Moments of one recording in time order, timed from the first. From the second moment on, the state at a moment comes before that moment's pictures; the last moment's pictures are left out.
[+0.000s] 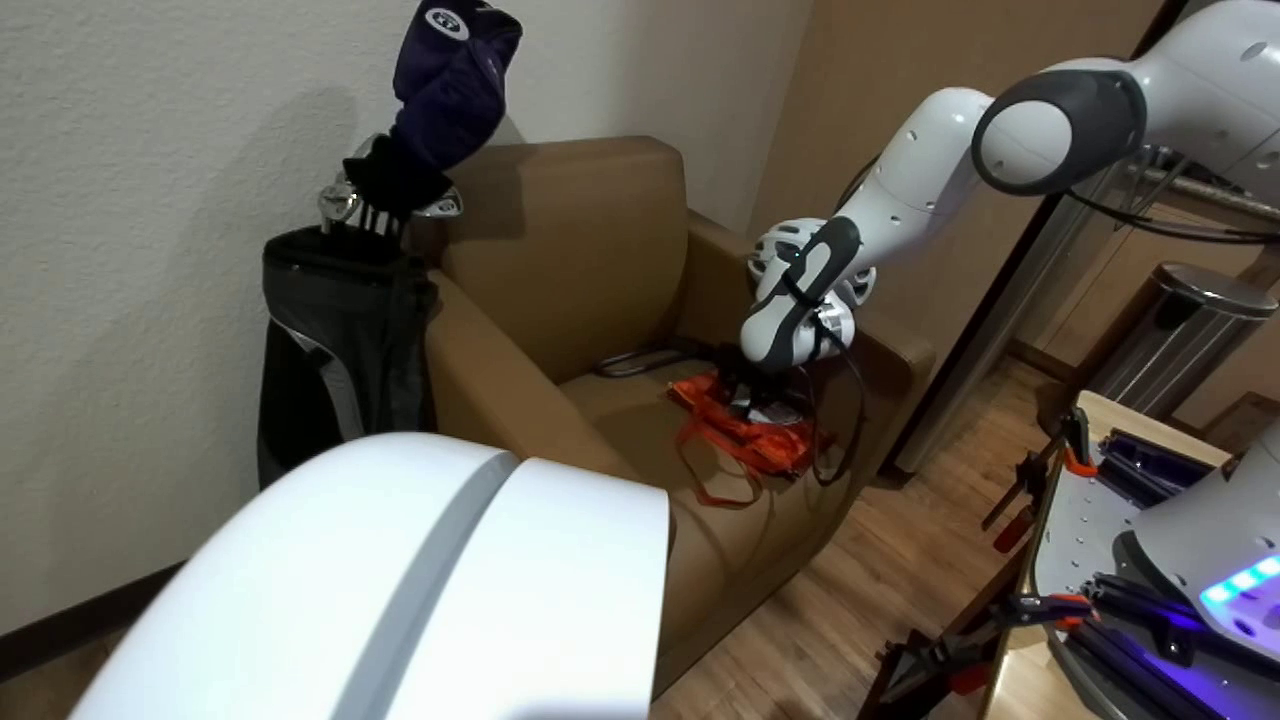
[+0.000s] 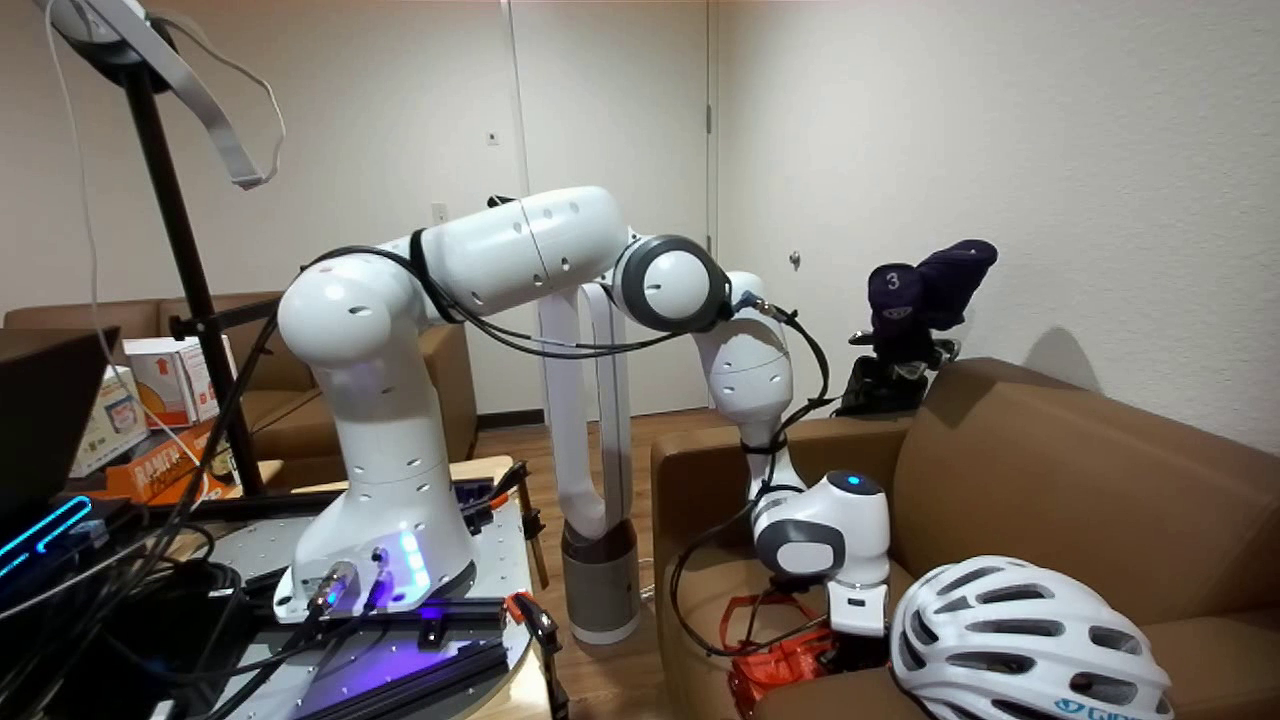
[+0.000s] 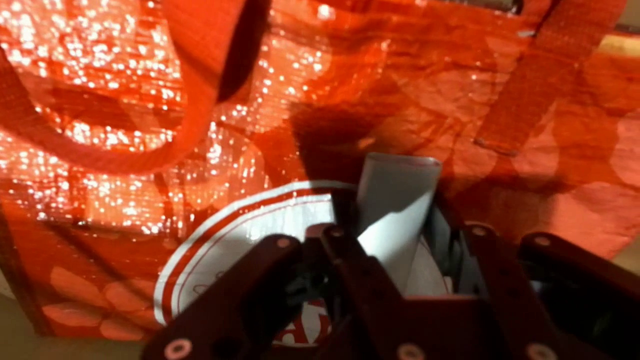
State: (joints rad) arm -0.09 1.31 -0.12 -1.61 0.29 2.97 1.04
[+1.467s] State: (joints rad) arm 0.11 0.93 -0.14 -2.07 0.29 3.10 0.95
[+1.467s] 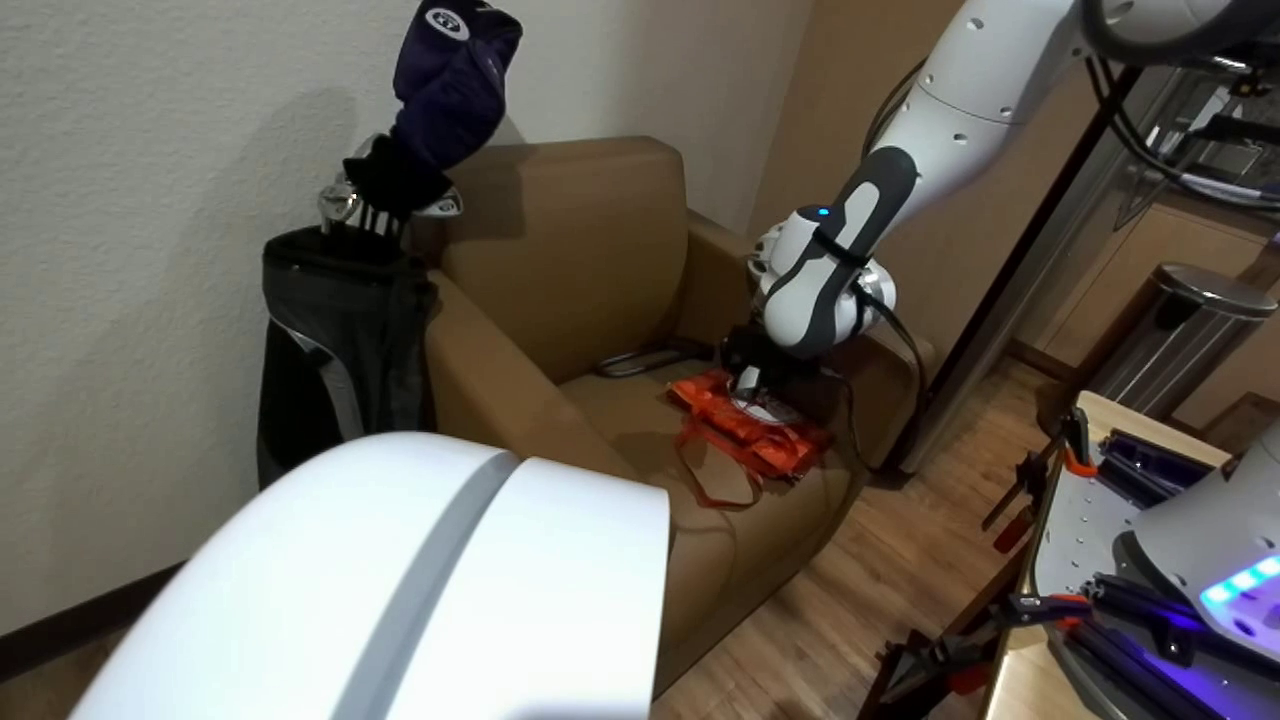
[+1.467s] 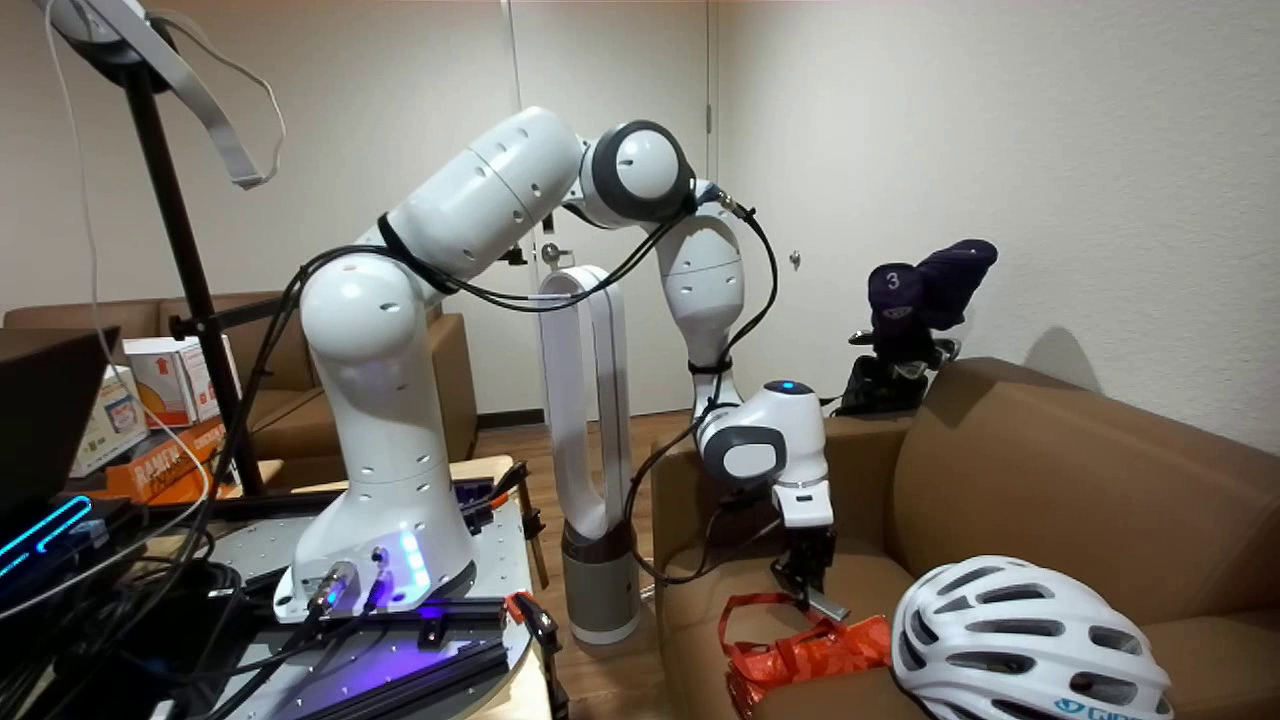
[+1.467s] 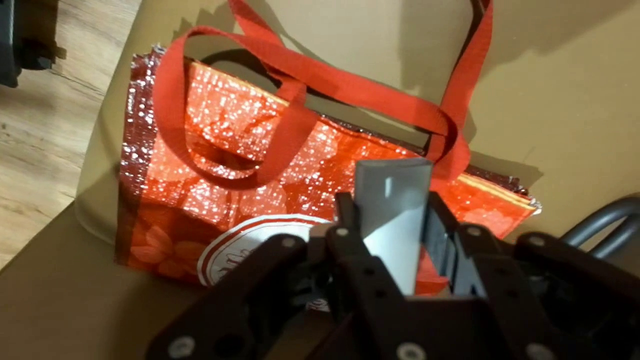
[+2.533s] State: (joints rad) arm 0.41 0.81 -0.14 -2.12 0.27 3.19 0.71
